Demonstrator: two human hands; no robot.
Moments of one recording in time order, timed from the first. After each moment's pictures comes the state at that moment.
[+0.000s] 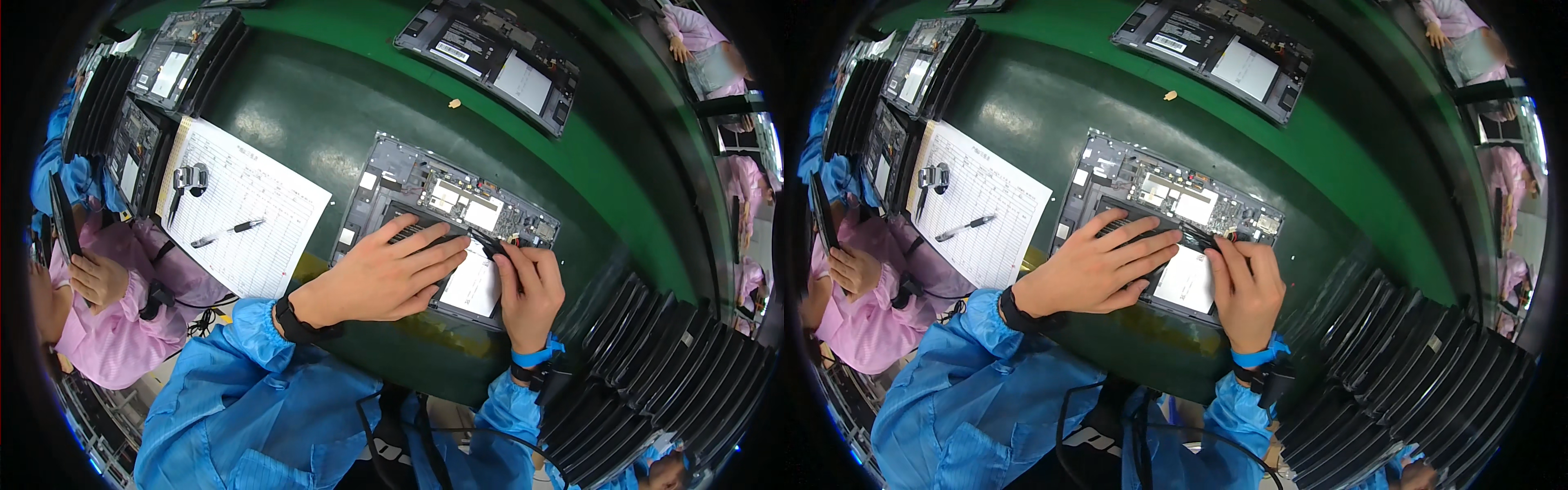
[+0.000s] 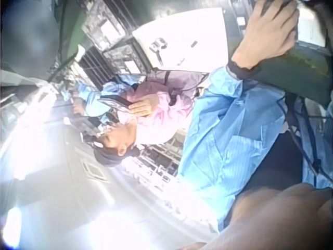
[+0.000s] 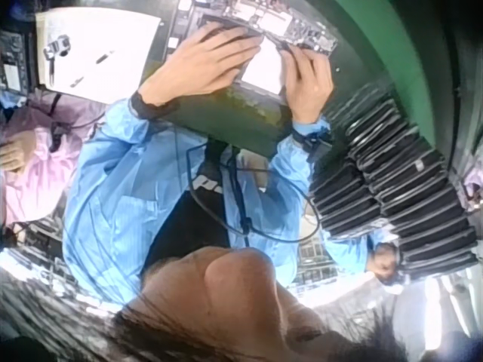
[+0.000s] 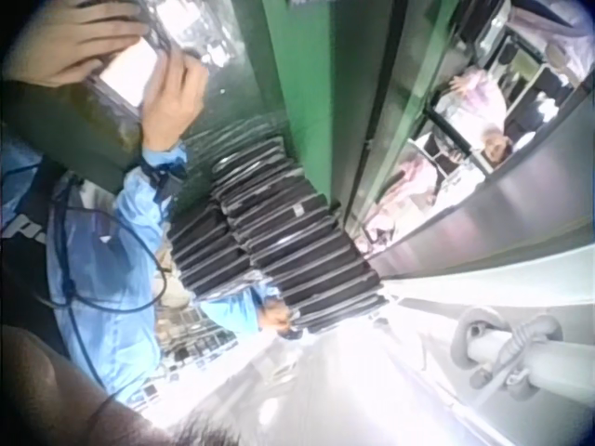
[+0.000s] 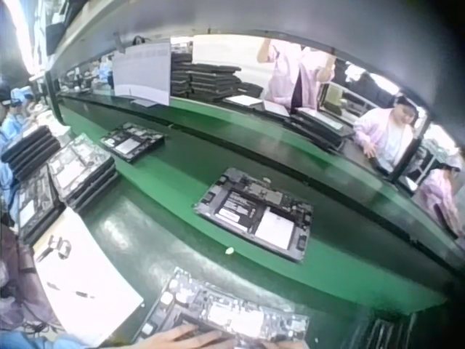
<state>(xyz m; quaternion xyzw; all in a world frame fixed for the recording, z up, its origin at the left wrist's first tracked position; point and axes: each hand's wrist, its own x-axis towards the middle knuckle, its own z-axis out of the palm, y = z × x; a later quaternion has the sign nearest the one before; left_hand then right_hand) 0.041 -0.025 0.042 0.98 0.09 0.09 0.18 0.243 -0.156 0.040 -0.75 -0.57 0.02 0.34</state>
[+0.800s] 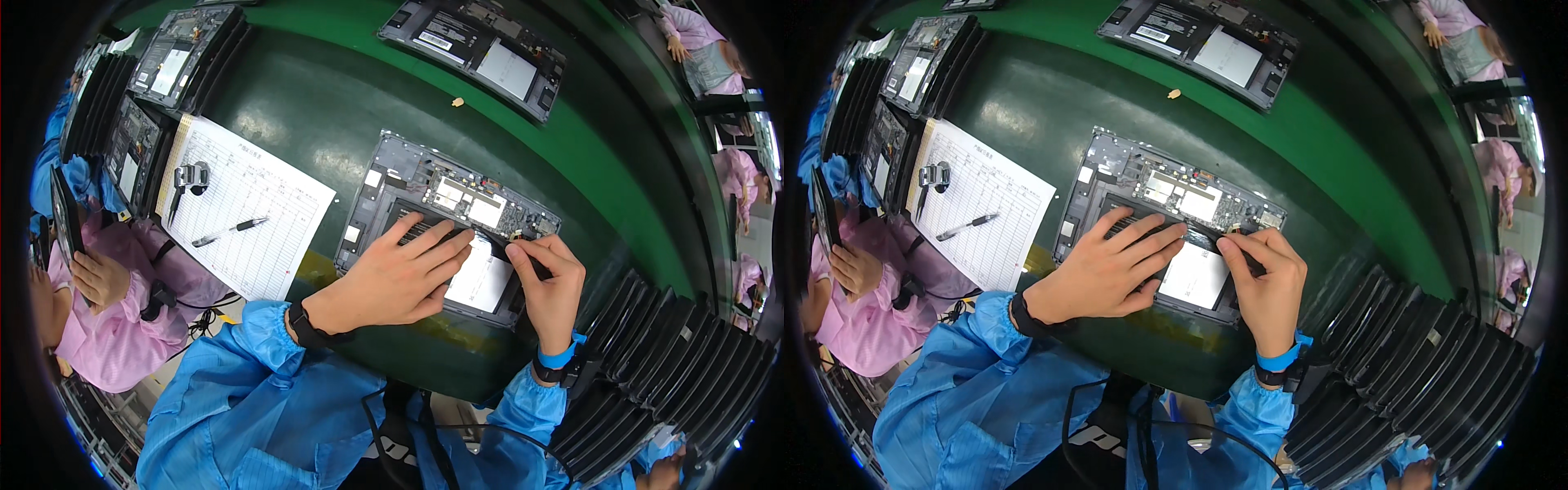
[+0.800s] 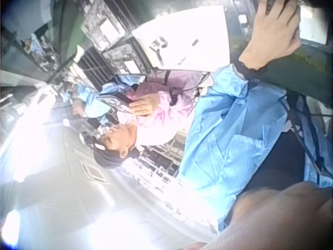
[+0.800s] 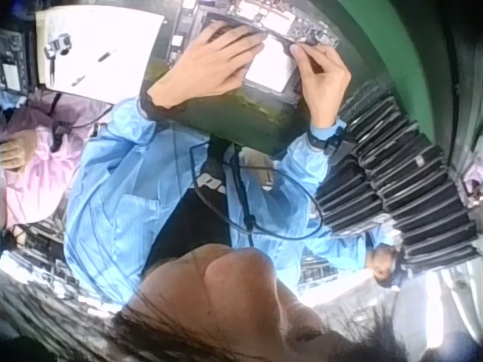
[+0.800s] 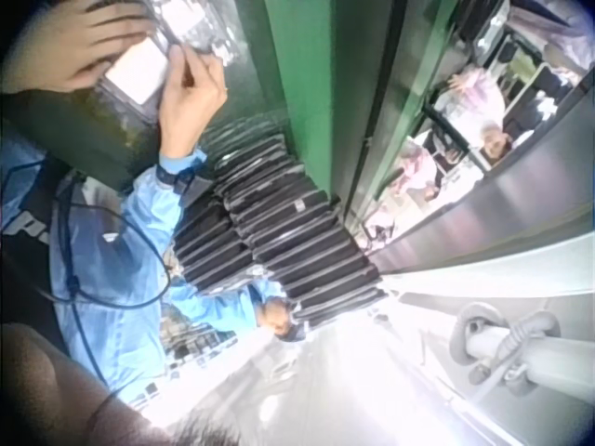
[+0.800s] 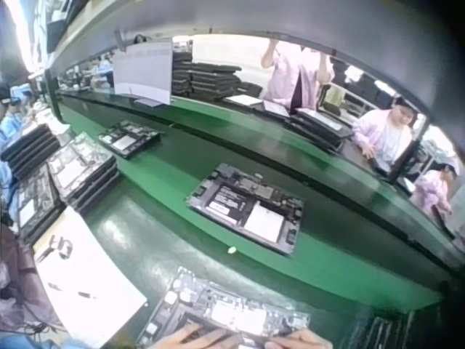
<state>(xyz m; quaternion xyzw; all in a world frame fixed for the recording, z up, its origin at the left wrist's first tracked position) 0.047 -0.035 0.044 0.97 0.12 0.13 0.18 0.256 -0.145 0.071 -0.77 -0.48 0.20 0.37</state>
